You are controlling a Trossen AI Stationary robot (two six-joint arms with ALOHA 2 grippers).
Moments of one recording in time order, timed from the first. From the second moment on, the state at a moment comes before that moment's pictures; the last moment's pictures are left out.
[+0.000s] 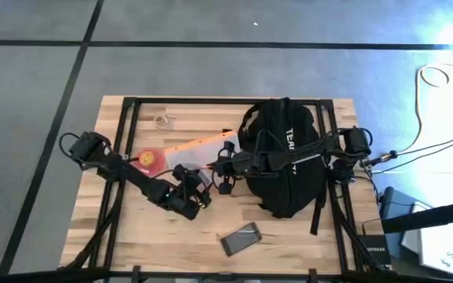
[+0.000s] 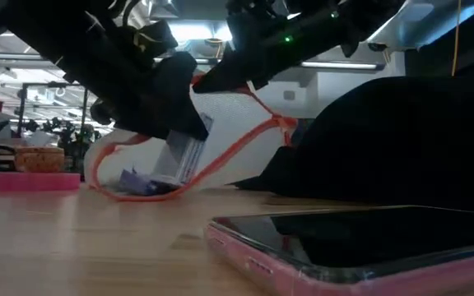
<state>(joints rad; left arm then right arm) -0.45 1.72 0.84 -0.10 -1.01 -0.89 0.10 1.83 1.07 0.36 0.21 -0.08</state>
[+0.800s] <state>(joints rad) -0.49 1.71 0.90 -0.07 -0.80 -0.52 0.10 1.83 1.07 0.34 0.18 -0.08</state>
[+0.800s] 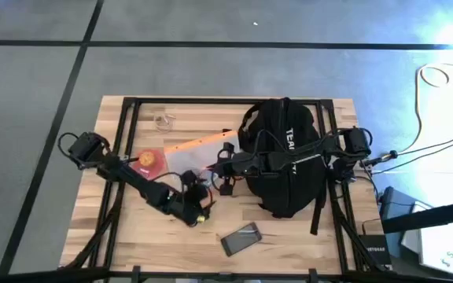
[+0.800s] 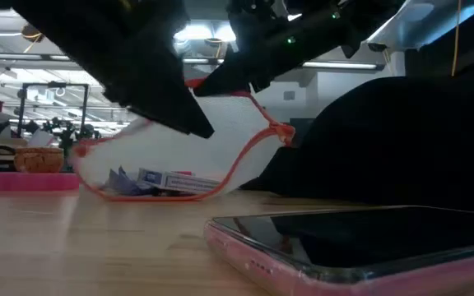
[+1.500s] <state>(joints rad) -0.45 1.71 0.90 -0.34 -0.57 -0.64 0.10 1.83 1.07 0.33 0.20 -0.08</state>
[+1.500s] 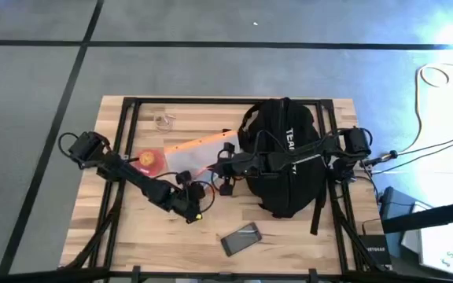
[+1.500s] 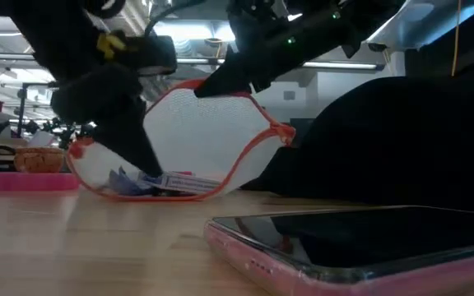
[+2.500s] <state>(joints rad) -0.32 1.71 0.87 -0.35 -0.65 -0.67 0.10 1.83 1.07 0.34 0.20 -0.08</state>
